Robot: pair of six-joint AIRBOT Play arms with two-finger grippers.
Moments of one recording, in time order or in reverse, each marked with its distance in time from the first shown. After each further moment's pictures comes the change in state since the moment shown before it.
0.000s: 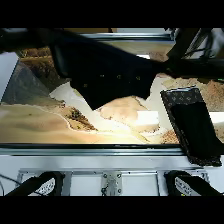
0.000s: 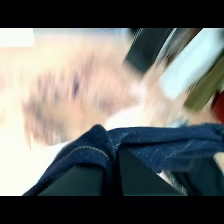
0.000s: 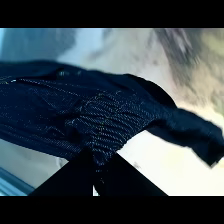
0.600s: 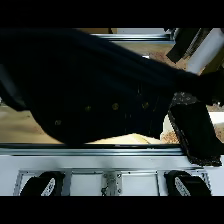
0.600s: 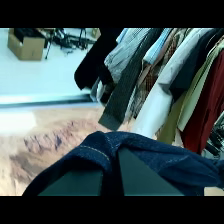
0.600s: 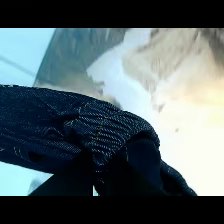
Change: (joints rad) left arm 0.004 0.454 -0.215 0.011 0.053 -0.102; right arm -0.002 0.328 0.016 -0.015 0.290 0.299
